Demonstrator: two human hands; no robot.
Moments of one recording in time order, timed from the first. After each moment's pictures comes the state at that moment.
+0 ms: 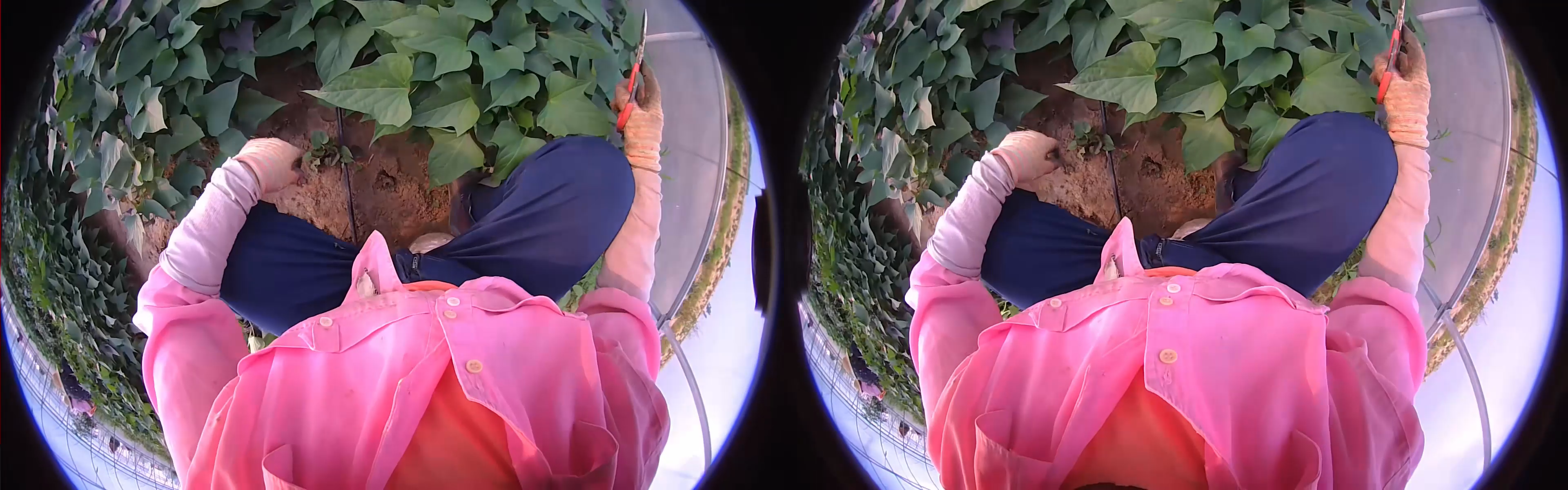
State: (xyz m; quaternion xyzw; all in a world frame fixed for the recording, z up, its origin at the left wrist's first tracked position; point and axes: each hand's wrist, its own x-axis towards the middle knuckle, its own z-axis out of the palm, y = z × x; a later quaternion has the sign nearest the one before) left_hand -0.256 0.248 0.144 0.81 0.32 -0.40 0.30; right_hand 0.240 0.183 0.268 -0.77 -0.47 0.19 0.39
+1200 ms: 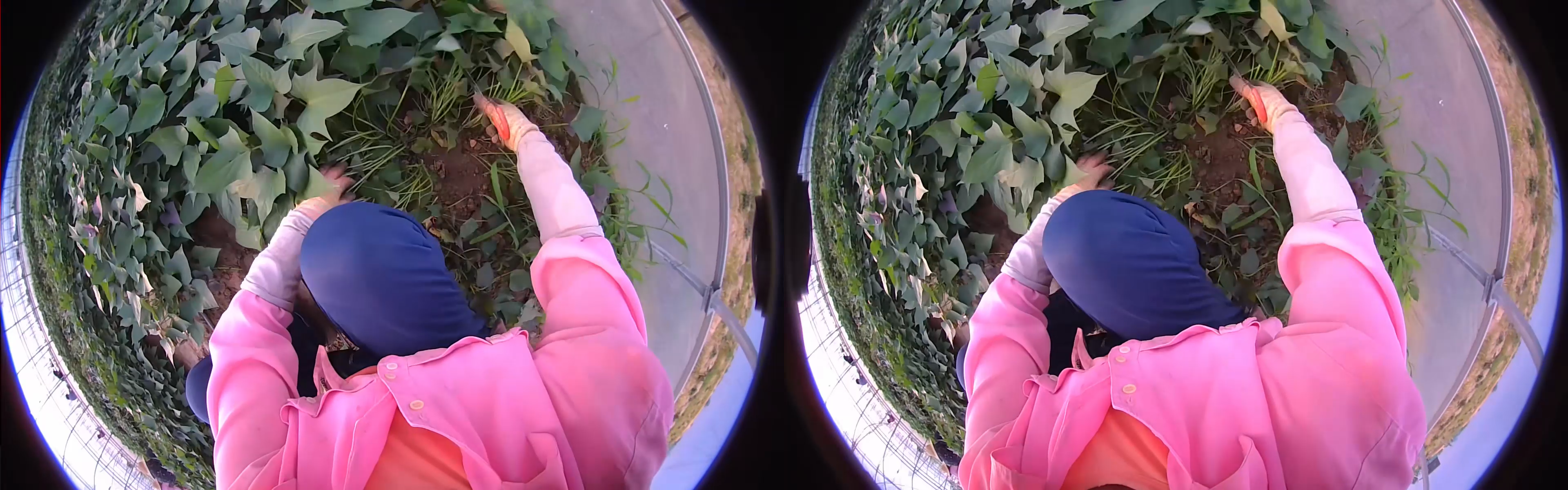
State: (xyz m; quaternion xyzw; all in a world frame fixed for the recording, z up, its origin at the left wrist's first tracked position) left_hand 0.028 0.229 0.005 0.93 0.24 -0.13 0.27; right_hand 0.435 0.096 0.068 -0.75 -0.10 0.54 0.36
